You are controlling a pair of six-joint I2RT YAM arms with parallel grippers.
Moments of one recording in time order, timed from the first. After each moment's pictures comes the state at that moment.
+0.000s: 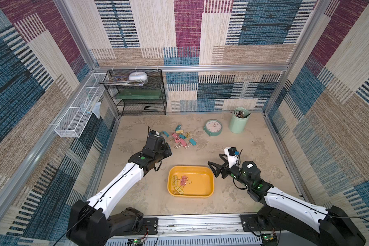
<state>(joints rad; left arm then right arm) -0.48 1.17 0.92 -0.47 -0.08 -0.71 0.66 0.95 0.28 0.49 -0.09 0.29</state>
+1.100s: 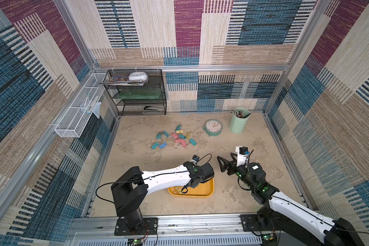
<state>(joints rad) -1.08 1.71 1.17 -0.96 -0.53 -0.68 0.59 0.83 0.24 0.41 0.08 0.37</state>
